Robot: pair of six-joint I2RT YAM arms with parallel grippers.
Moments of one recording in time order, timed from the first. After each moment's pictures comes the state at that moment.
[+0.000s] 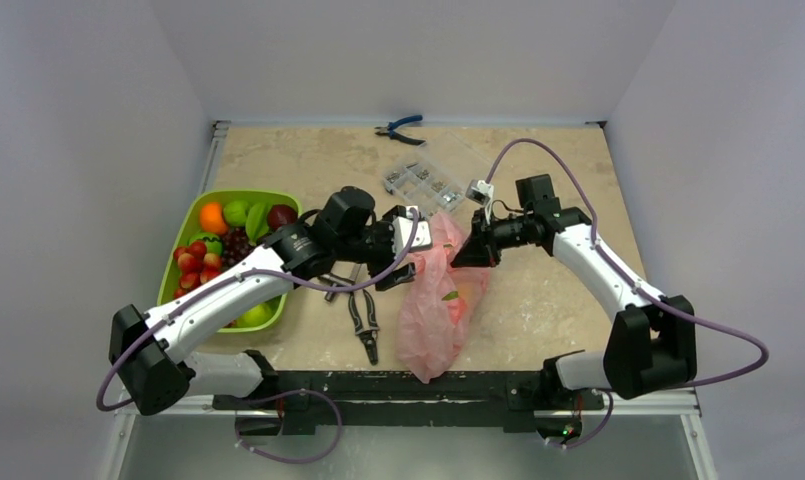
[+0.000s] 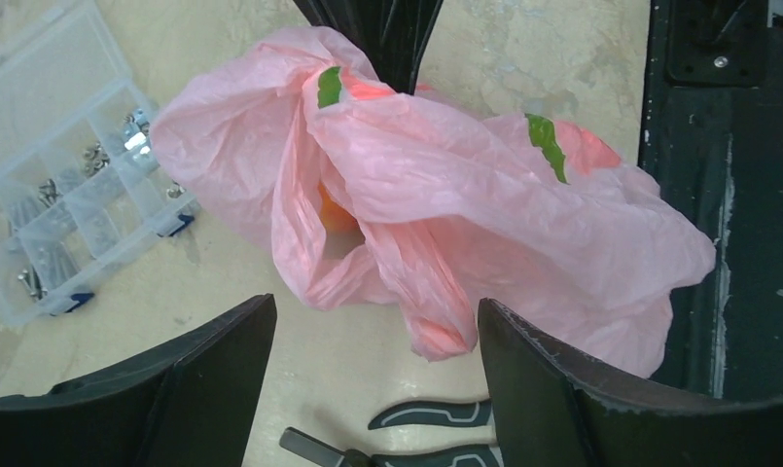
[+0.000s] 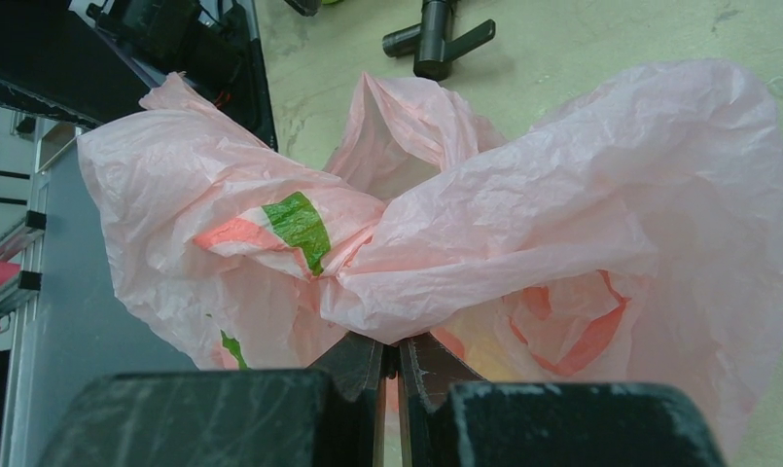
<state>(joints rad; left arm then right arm) -0.80 1.25 1.11 -0.49 0.43 0.45 0.25 1.35 0.98 -0.61 -1.07 -0.36</state>
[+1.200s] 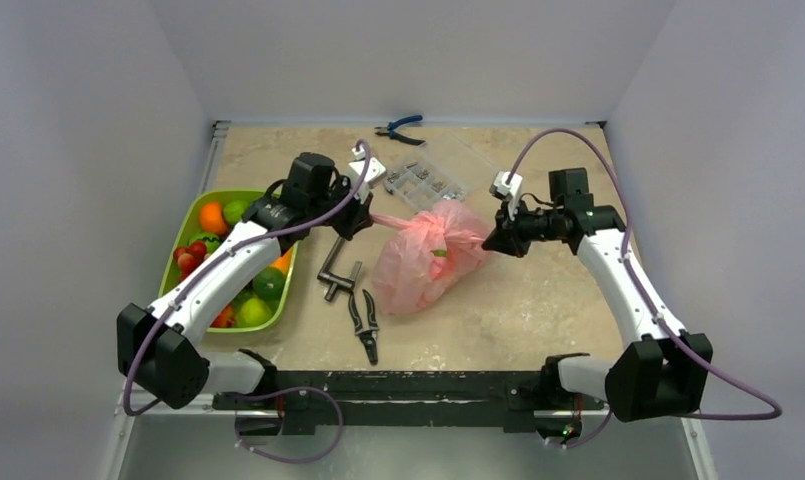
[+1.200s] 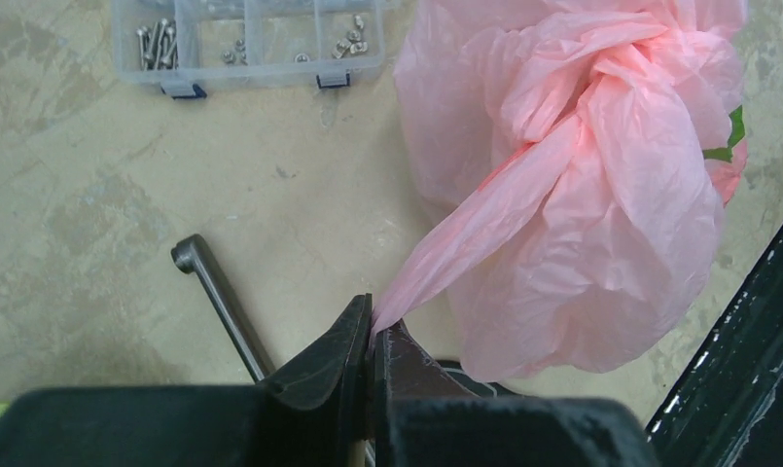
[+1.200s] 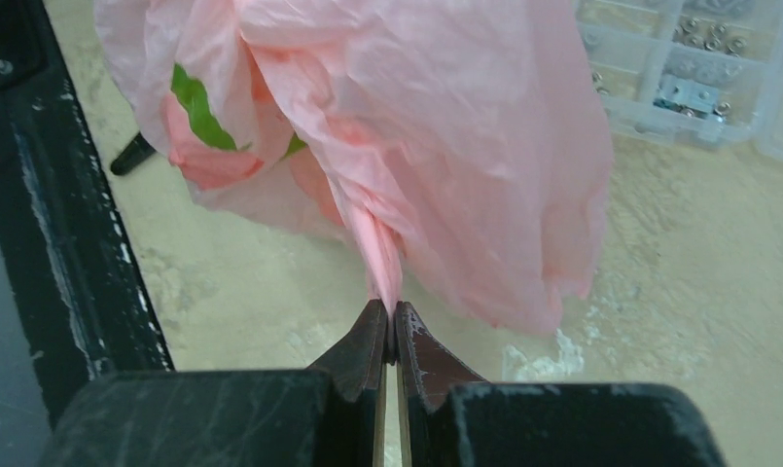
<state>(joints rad) -0.51 1.31 1.17 -0.51 0.32 0.21 0.12 1.23 1.06 -0.78 -0.82 -0.62</state>
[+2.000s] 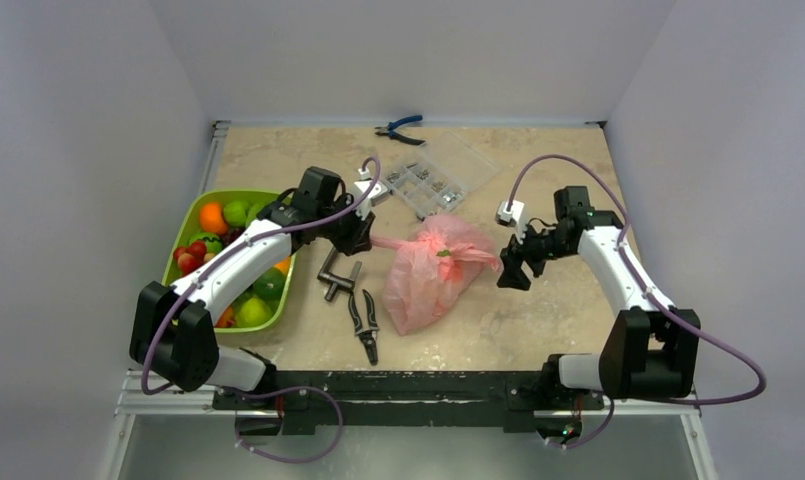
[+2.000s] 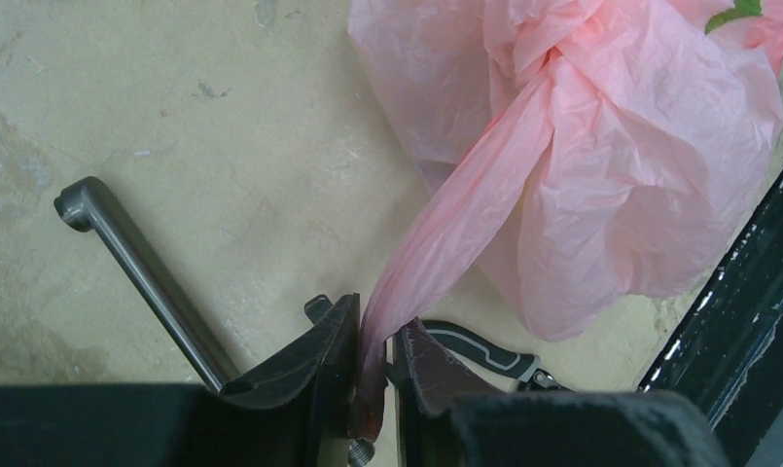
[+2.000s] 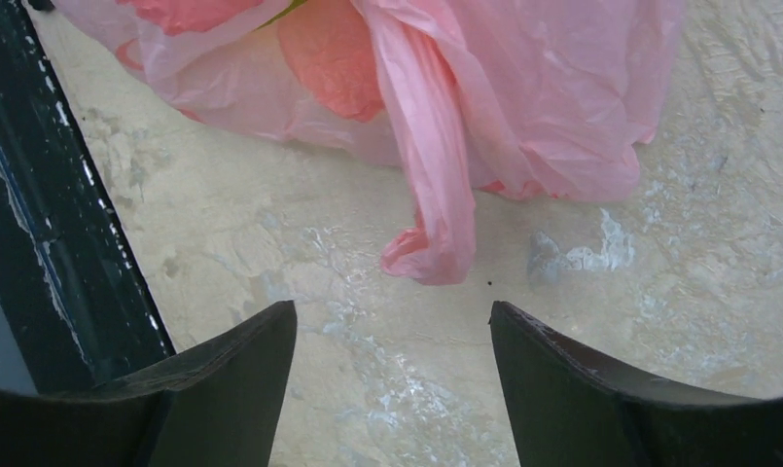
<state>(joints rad) -0.46 1.41 1.07 -0.51 0.42 0.22 0.00 1.32 0.96 -0.95 -0.74 -0.94</state>
